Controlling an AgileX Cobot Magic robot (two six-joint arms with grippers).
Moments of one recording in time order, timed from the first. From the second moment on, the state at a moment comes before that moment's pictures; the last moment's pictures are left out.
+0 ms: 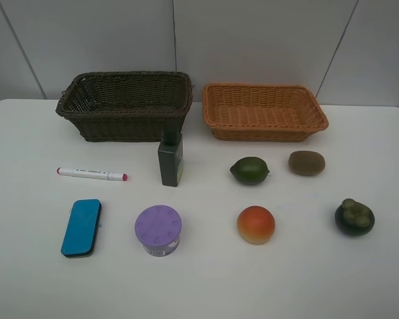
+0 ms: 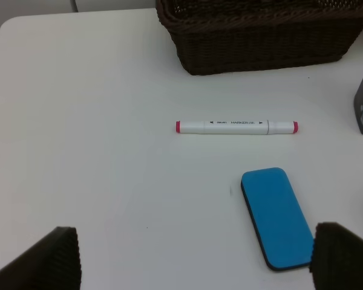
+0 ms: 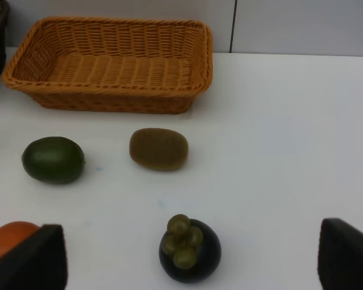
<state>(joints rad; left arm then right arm) 0.00 -0.01 -0.50 -0.03 1.05 0.08 -0.02 0.00 -0.52 0.01 1.06 -0.03</state>
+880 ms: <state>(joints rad) 0.00 -0.01 -0.50 -0.03 1.05 0.08 -0.02 0.00 -0.52 0.01 1.06 -0.03</state>
